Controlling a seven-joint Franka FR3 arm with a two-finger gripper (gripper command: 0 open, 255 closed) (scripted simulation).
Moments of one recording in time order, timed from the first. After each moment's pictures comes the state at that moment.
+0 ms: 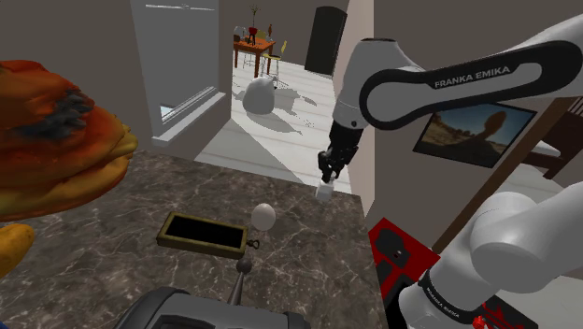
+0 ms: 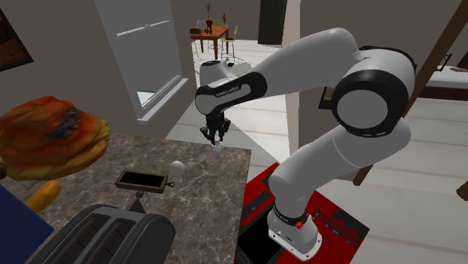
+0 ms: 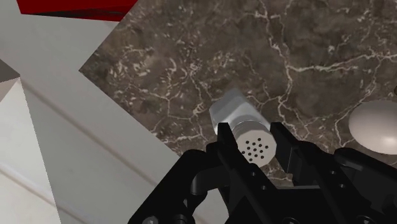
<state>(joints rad) 0.05 -0.52 0.13 -2.62 0.06 2.11 0.21</state>
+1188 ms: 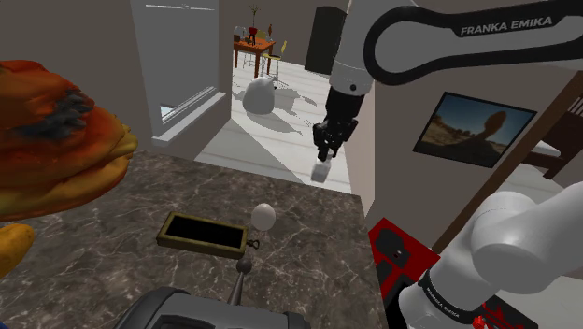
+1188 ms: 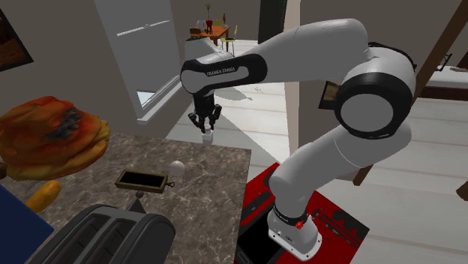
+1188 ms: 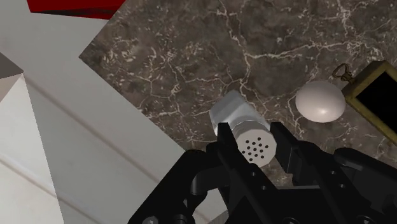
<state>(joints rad) 0.07 -0.52 0.17 -2.41 0.08 1.90 0.28</state>
